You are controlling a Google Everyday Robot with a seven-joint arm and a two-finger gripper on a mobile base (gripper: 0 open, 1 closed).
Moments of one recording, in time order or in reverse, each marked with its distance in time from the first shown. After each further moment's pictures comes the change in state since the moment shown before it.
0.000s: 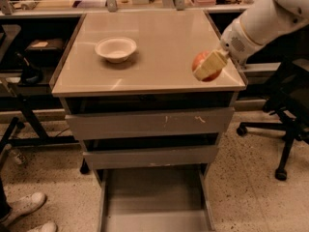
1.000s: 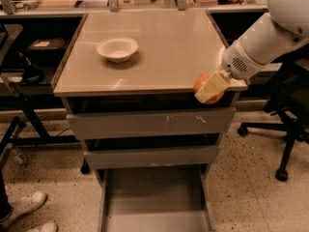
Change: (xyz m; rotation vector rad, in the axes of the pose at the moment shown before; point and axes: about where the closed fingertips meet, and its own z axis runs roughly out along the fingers) arm 0.044 0.035 0.010 -0.054 0.096 0.019
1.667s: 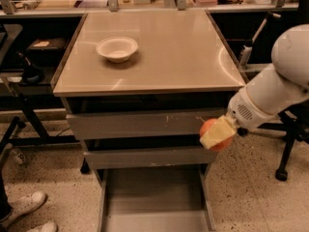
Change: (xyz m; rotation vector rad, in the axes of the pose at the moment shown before) arm 0.095 0.070 0.024 -0.081 0.128 0.205
